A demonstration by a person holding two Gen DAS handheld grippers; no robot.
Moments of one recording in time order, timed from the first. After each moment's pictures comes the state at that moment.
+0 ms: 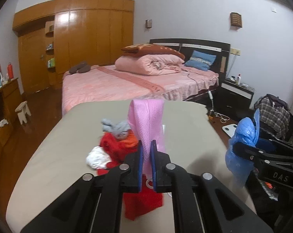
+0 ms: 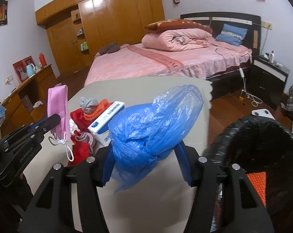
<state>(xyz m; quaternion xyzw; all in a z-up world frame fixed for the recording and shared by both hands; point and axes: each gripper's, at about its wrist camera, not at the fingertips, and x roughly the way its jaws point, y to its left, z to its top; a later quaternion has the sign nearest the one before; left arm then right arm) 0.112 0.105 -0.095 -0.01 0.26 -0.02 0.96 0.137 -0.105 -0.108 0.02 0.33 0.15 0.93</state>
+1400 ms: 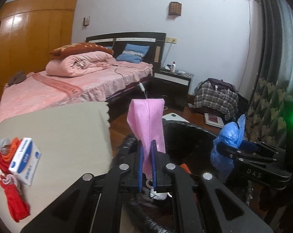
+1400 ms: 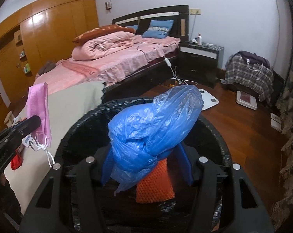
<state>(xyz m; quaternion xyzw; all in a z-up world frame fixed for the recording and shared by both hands) 0.114 -0.119 -0.098 0.01 0.27 -0.24 0.93 0.079 -0.325 -0.130 0.07 0.33 -0.07 0.94</state>
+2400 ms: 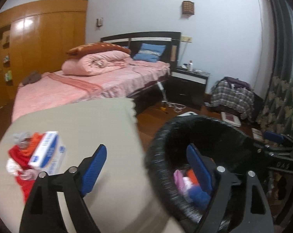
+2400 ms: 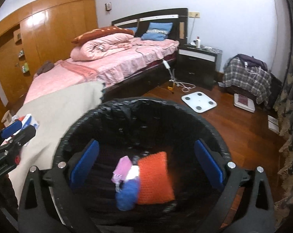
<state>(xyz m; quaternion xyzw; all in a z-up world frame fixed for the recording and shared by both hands) 0.115 -0.061 -0.105 0.03 0.27 -0.17 0.95 0.079 -0.298 -0.125 0.06 0.32 -0.06 0.94</state>
